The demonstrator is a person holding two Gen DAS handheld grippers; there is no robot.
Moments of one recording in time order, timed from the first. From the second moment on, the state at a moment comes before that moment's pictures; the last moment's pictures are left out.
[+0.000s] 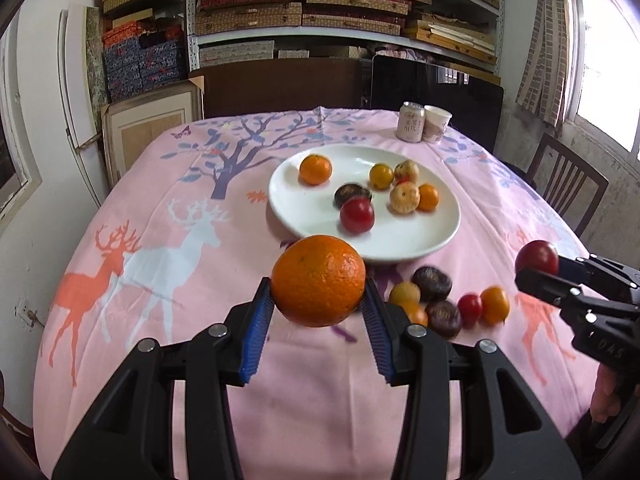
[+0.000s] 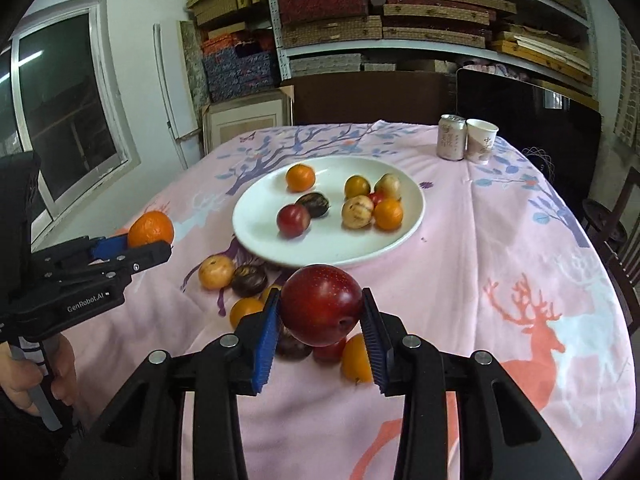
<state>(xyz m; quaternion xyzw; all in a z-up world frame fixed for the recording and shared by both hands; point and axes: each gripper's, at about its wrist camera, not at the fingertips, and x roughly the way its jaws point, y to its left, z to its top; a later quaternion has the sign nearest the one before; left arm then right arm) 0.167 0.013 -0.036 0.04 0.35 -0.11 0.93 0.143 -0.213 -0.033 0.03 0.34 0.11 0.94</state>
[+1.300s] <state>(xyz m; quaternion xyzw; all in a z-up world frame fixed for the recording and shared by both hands) 0.337 -0.002 -0.052 -0.03 0.38 -0.08 0.92 0.303 -0.218 -0.042 0.03 0.36 0.11 0.93</state>
